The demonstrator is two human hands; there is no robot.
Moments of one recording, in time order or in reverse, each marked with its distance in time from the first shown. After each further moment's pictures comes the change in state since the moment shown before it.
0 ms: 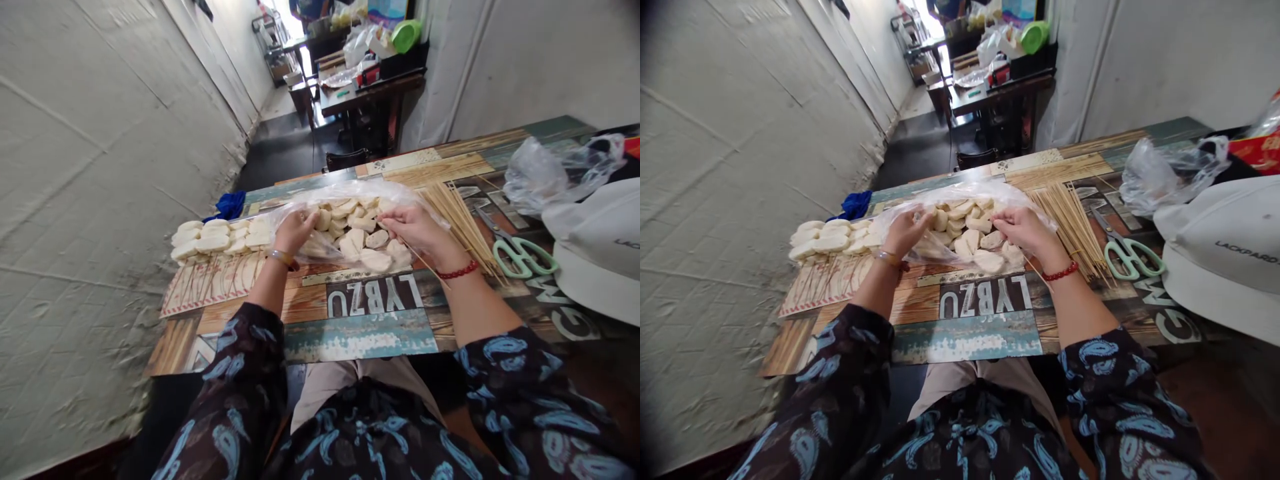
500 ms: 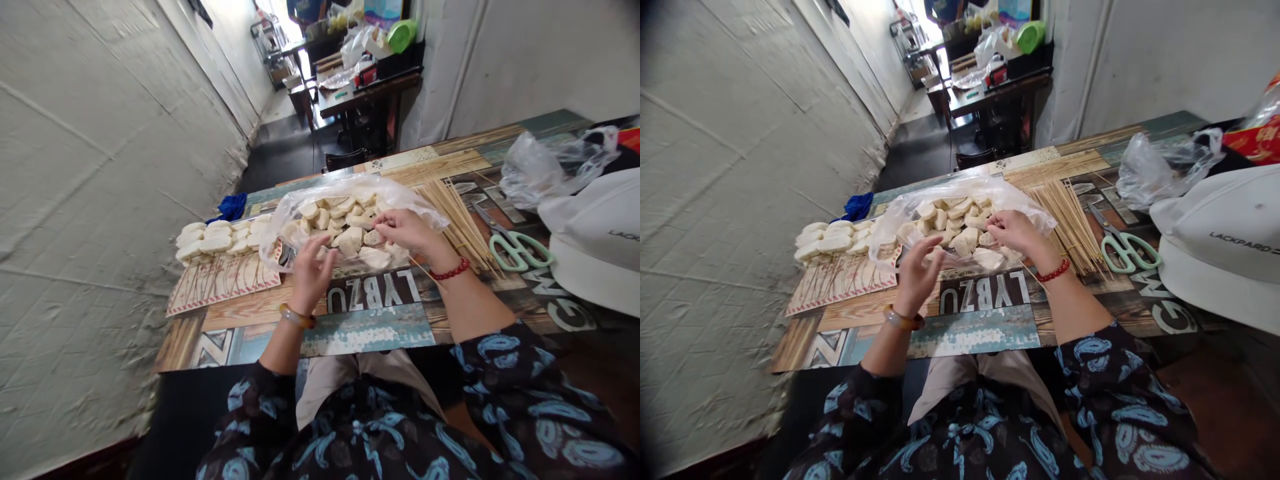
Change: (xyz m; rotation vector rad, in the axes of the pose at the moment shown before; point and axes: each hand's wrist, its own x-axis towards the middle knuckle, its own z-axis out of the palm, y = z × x) left_hand -0.114 0.032 0.025 -0.366 0.140 0.218; right_hand -0.008 -0.009 0.007 -0.158 -0.024 -0.055
